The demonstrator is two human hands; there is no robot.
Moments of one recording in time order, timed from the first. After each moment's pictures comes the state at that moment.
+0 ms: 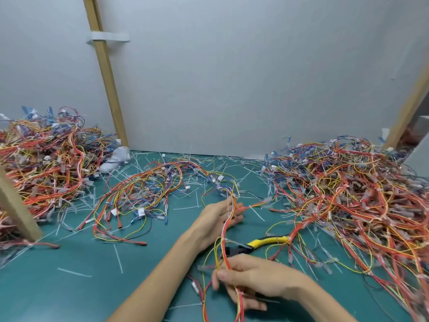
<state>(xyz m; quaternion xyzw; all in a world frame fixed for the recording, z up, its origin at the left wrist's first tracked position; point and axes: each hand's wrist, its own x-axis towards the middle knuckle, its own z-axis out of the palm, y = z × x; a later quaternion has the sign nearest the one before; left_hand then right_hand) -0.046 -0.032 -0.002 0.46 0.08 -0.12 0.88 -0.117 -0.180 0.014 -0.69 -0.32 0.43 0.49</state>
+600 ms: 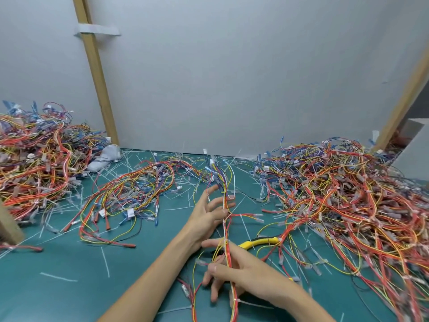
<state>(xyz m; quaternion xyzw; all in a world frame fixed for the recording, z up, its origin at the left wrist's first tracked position) -0.042 -0.030 -0.013 0.53 -0.03 -0.02 0.85 -0.125 -0.178 0.016 -0.70 -0.25 0.34 0.57</state>
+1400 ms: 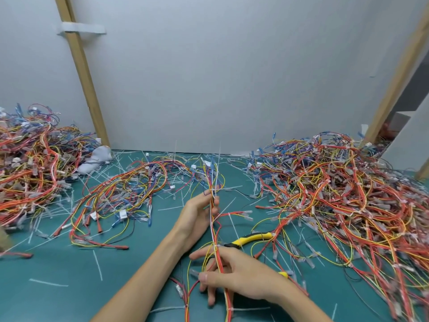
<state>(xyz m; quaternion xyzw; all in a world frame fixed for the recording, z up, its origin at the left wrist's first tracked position) -0.045 -0.029 -0.001 0.46 -0.03 -0.06 0.89 -0.124 -0.176 0.010 -0.73 -0.27 0.33 0.53</state>
